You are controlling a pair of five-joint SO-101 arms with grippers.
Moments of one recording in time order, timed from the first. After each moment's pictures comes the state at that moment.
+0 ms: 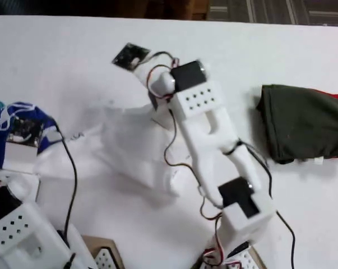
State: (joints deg) left arm -46.9 -62.5 49.4 81.7 -43.6; right arm -28.2 10.2 -28.1 100.1 32.4
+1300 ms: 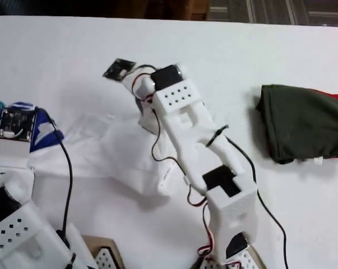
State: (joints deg) left arm -46.9 -62.5 44.8 81.9 -40.4; right arm -31.1 23.3 -28.3 97.1 27.4
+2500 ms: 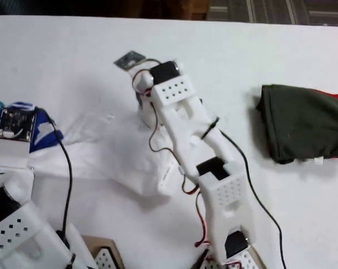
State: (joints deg) left arm -46.9 -62.5 44.8 81.9 -40.4; right arm -30.2 32.9 -41.6 99.8 18.2
